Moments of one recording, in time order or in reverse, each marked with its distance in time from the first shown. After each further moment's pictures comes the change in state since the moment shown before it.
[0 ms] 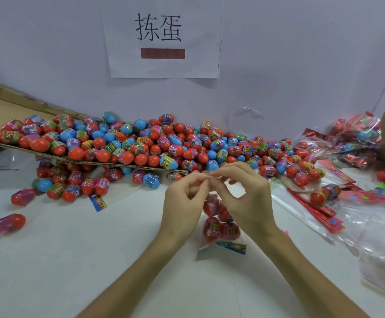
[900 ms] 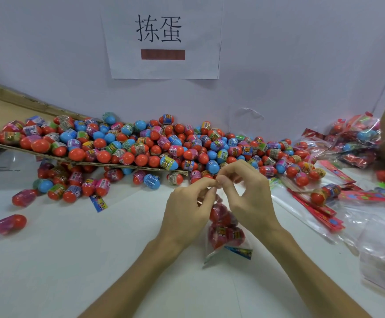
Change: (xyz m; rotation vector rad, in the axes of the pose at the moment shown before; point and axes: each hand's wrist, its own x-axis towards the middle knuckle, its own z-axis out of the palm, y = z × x) left_hand -0.003 -0.005 -0.003 0.362 -0.090 0.153; right_hand 0.003 0.000 -0.004 0.015 -0.081 0.143
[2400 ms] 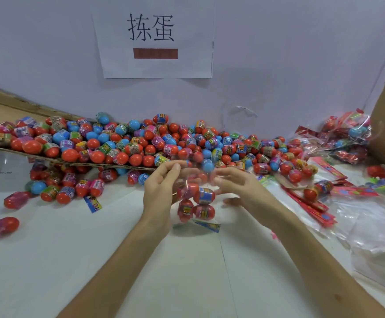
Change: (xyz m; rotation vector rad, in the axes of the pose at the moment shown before) left_hand 0.019 0.005 -0.022 -0.700 0.198 -0.490; right_hand 0.011 0.031 -0.017 0.489 -0.425 0.690
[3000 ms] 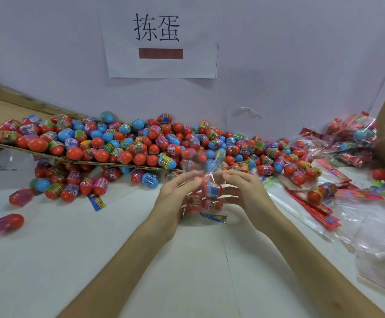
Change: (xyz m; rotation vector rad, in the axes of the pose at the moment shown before) left_hand 0.002 -0.011 -0.003 -0.031 -0.184 -0.275; right_hand -0.004 -0.008 0.019 0.205 0.123 -0.041
